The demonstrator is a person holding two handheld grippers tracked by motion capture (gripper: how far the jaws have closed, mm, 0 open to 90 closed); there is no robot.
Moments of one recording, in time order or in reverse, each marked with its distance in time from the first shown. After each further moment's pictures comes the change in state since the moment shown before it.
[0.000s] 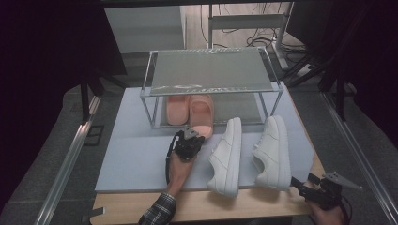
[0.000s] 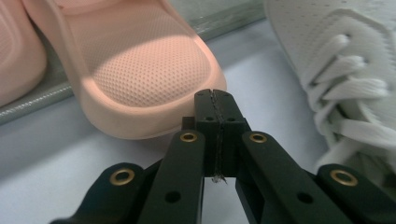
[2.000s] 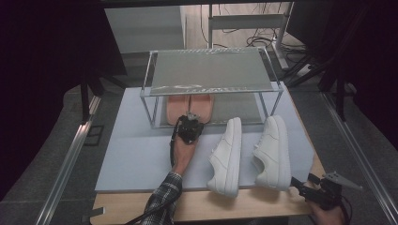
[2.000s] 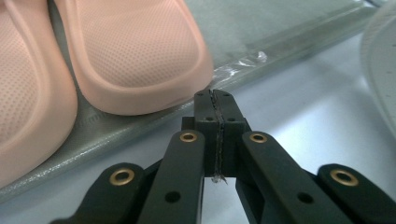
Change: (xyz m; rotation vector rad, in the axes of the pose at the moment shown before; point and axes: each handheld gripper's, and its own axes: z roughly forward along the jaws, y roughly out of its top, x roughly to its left) left arm 0.030 0.033 0.041 0.050 0.052 -0.055; right arm 0.000 0.000 0.000 0.002 0.004 -0.001
